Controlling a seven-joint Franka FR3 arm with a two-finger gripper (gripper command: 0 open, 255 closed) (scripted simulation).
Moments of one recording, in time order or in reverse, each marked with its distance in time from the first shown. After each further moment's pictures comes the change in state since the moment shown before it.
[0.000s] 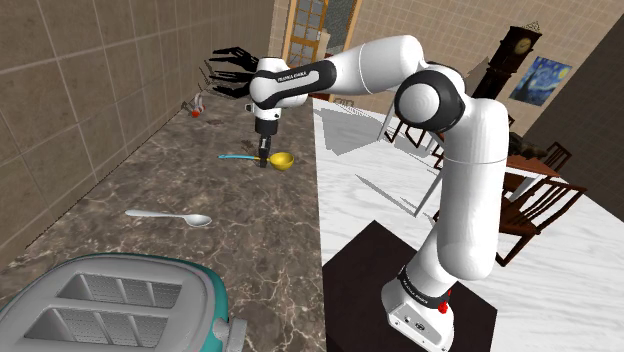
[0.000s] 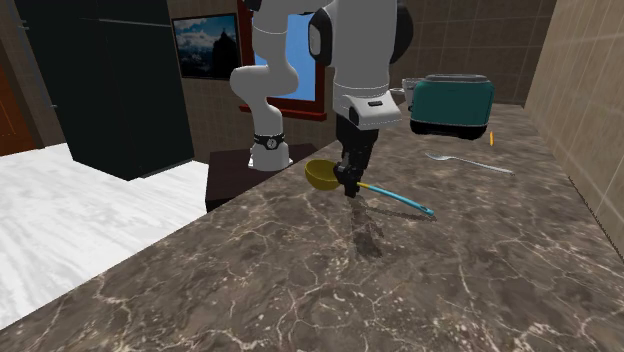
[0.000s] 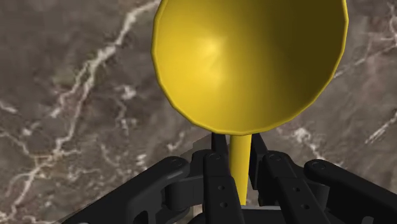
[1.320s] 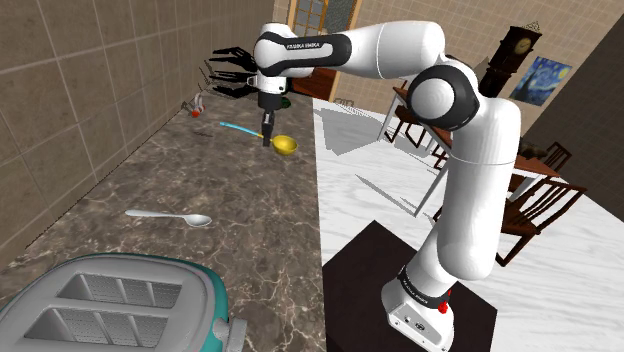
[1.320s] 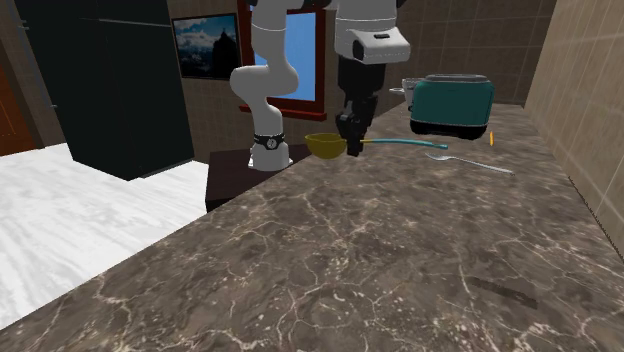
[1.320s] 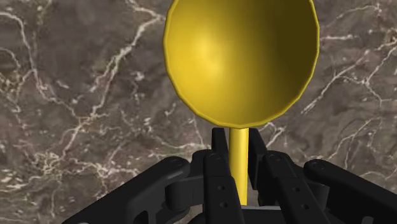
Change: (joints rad) arm -0.001 -0.070 -0.004 0.125 -0.013 -0.194 0.021
